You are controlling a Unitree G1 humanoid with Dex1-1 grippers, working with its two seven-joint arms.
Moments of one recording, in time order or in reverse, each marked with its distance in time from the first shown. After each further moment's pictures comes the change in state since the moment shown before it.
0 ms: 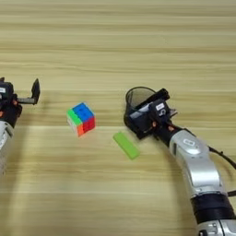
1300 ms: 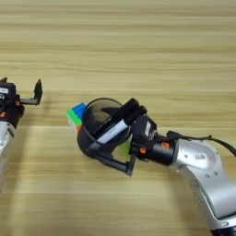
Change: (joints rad) left arm -0.003 -0.002 -0.017 0.021 0.001 -0.020 0.002; right arm 0.242 -0.189 0.160 -0.630 0.272 0.000 0.500
